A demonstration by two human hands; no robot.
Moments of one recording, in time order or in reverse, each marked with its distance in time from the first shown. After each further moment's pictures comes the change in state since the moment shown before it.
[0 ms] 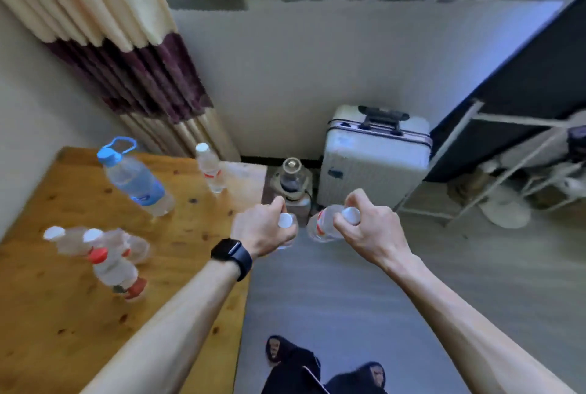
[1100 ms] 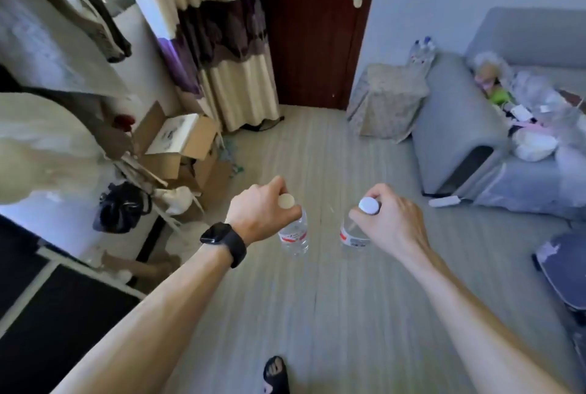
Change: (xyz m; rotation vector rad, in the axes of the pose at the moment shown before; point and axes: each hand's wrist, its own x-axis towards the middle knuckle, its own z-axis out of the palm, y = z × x) left_hand 0.033 0.957 0.130 0.040 -0.315 1.381; right_hand -0.341 0.586 -0.415 0.053 0.982 1.416
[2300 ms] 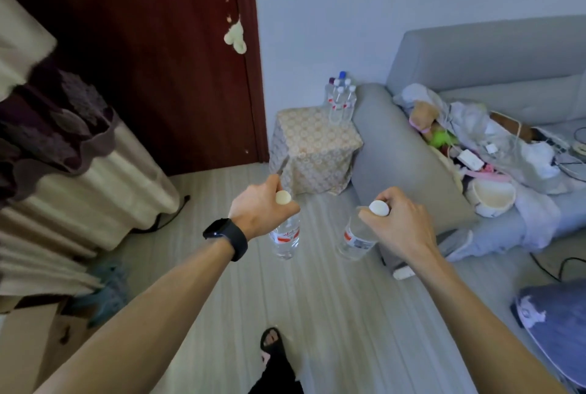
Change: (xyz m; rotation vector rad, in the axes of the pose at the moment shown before) left_hand 0.776 0.231 0.078 -0.133 -0.245 0.184; right_hand 0.704 0.143 -0.067 -0.022 0.115 0.370
